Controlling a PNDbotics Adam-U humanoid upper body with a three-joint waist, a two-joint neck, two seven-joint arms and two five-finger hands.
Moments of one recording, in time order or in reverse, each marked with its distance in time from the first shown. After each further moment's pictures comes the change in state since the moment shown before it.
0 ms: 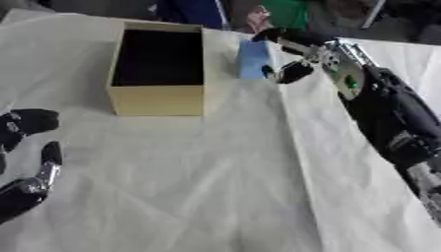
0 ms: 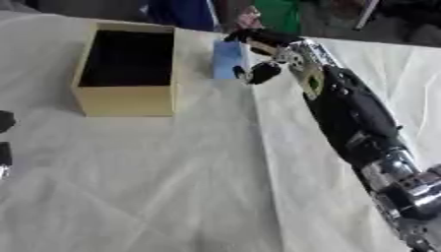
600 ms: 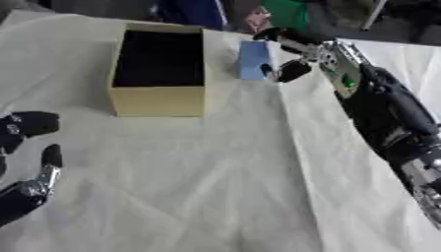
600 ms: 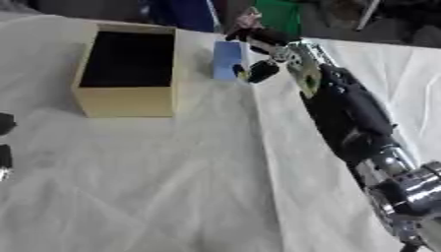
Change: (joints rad) left arm 0.000 0.000 -0.003 0.000 0.000 -0.002 -0.005; right arm -0.028 0.008 -0.019 0.033 -0.007 0.027 0.007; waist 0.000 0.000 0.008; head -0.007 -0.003
